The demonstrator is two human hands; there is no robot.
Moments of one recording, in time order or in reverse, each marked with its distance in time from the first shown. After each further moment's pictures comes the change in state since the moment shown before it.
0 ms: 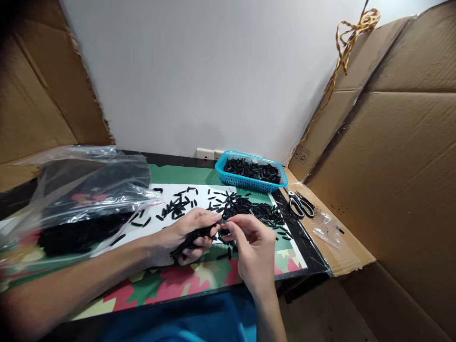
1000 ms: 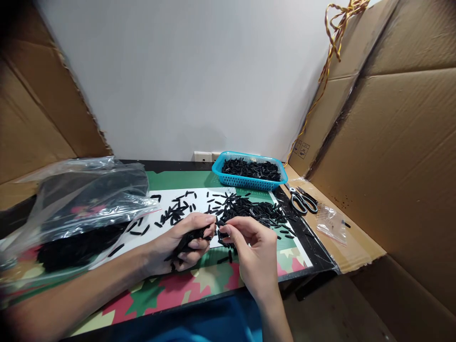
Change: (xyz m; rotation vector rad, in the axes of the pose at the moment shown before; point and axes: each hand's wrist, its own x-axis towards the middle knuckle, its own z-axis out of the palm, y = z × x) left_hand -0.005 0.007 0.001 -0.075 0.076 -0.118; right_hand 0.000 0.000 -0.001 0.058 -0.002 0.067
